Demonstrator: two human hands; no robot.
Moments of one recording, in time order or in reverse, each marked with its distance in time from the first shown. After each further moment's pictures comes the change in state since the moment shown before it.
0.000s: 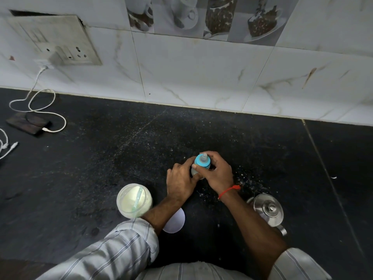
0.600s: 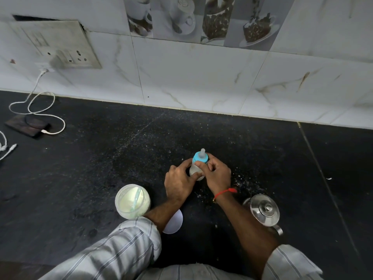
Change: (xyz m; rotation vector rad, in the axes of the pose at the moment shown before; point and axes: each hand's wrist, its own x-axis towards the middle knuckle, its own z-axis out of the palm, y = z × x) left_hand 0.002 -0.001 0.010 -0.091 0.069 -0.120; right_hand -0.001 -0.003 -0.001 0.010 0.115 -0.021
